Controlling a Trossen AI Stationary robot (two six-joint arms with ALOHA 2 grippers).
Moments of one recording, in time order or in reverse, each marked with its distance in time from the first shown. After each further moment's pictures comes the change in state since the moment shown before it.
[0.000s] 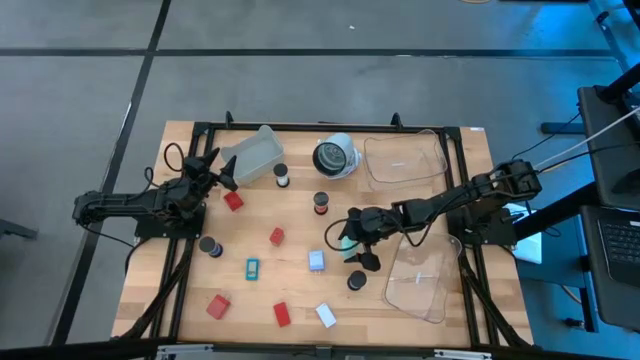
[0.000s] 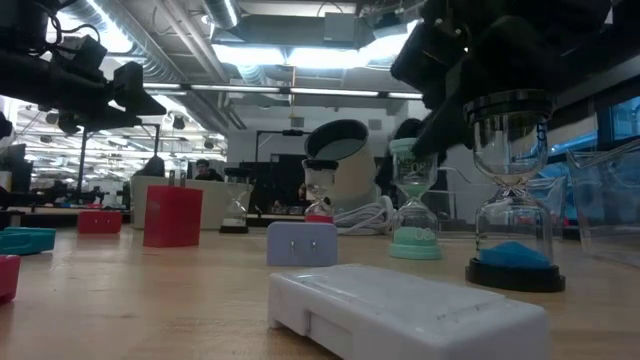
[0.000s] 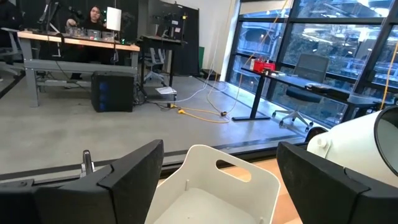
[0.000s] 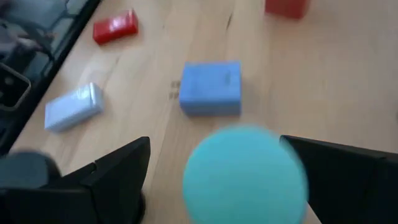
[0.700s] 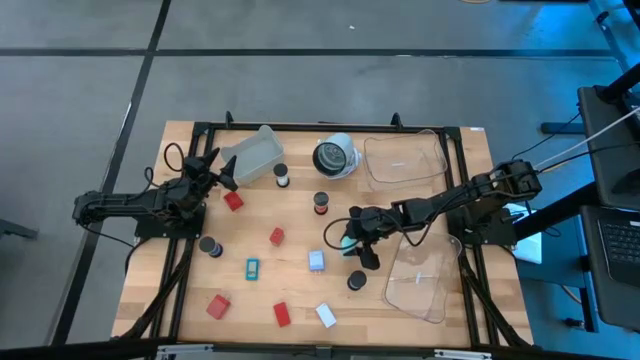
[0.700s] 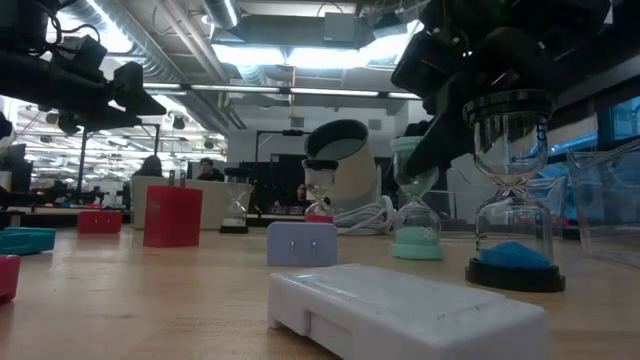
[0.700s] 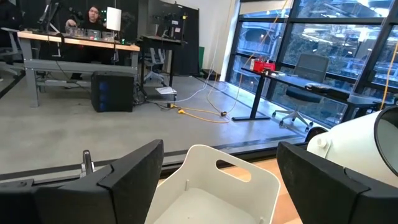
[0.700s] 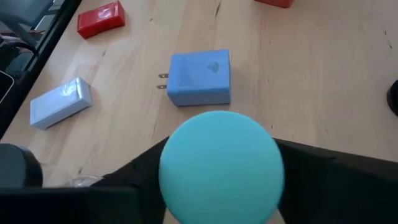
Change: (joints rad) left arm 0.000 0.000 0.000 0.000 0.000 0.000; right arm -0.001 0.000 0.000 -0.017 0.024 -0.001
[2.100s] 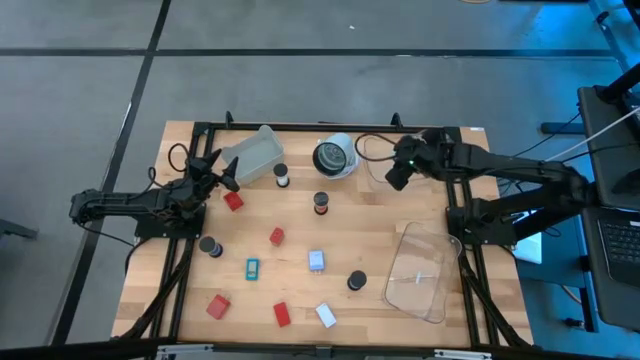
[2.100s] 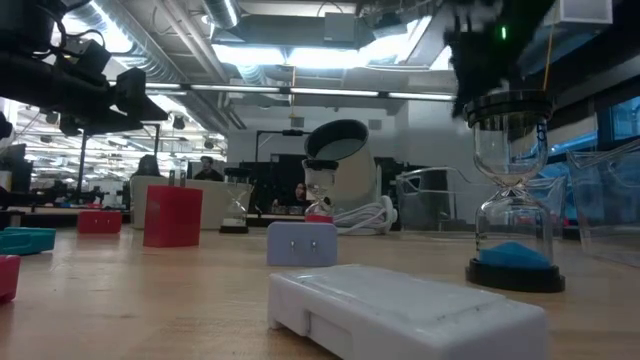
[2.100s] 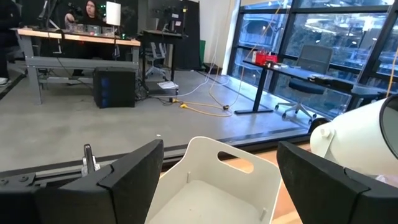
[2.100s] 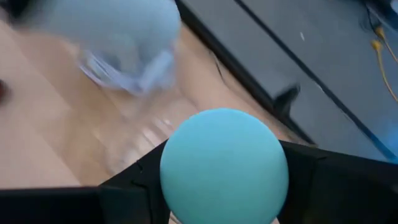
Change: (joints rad) left arm 0.000 0.059 0.000 0.000 0.002 -0.027; right arm -0.447 -0.480 0.227 -1.006 0.670 0.093
